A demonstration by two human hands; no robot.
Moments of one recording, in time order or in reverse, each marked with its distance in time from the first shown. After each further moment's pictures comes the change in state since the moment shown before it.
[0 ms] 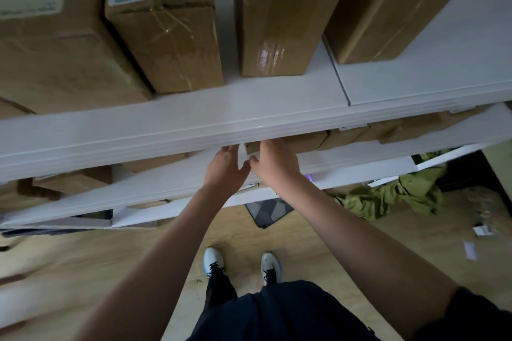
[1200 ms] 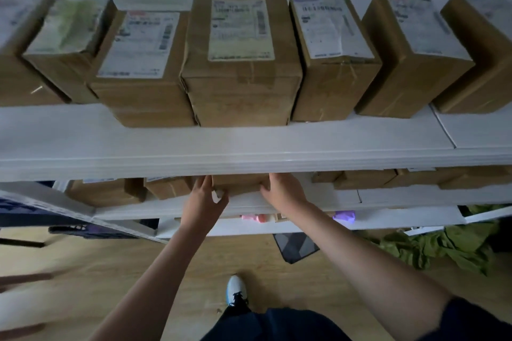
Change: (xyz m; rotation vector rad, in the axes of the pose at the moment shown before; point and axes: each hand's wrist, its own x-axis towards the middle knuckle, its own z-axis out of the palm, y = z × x) left_hand -0.072 -0.177 -0.099 -0.135 0.254 -0.195; right_hand 0.008 -0.116 0.077 -0.020 -0.079 -0.233
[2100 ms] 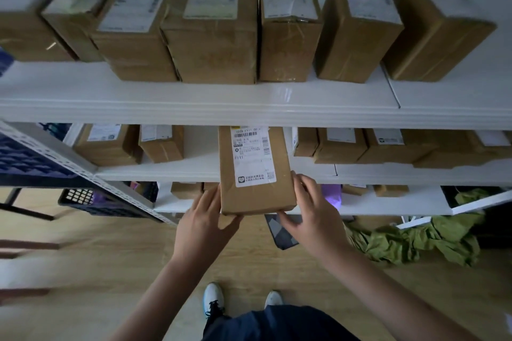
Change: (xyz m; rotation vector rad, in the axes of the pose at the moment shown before) left_hand -0.172 0.067 -0.003 0.217 0.267 0.400; right_hand -0.194 0.061 -0.044 -0.043 0.417 -0.314
